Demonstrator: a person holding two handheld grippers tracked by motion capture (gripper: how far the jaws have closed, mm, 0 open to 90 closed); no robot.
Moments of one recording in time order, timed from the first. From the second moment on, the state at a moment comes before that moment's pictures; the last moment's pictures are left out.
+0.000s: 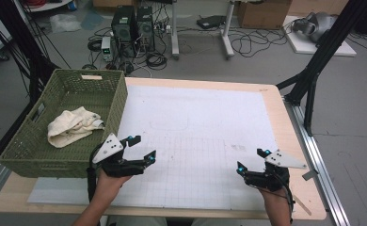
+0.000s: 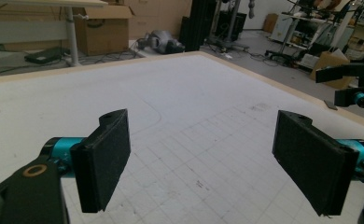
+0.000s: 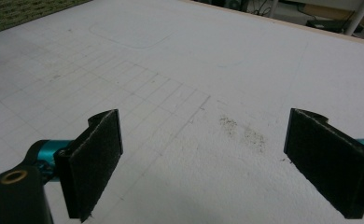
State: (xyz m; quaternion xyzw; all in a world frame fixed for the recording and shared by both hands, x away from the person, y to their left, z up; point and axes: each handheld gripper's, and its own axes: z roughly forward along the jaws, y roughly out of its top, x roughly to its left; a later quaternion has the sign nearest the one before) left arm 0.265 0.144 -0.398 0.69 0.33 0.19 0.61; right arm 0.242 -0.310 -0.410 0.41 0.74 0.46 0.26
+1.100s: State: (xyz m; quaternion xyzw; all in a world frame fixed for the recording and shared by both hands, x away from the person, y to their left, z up) left arm 0.299 0.255 -0.298 0.64 0.36 0.24 0.63; right arm 0.246 -0.309 -0.415 0.42 0.75 0.45 0.25
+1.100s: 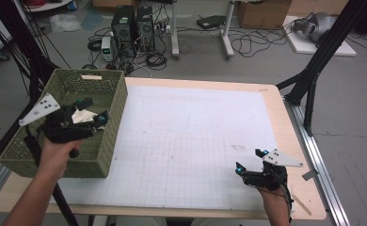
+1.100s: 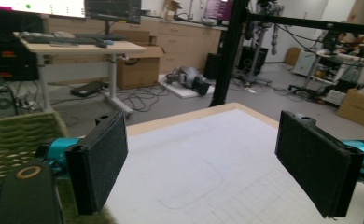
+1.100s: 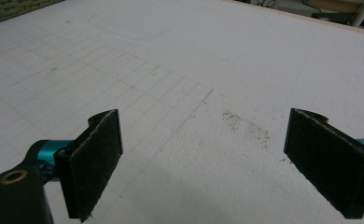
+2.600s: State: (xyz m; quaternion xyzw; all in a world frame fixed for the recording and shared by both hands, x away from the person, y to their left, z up) left arm 0.403 0.351 -0.399 0.68 0.65 0.22 0.27; right arm 0.247 -0.307 -0.417 0.42 0.76 0.44 0.25
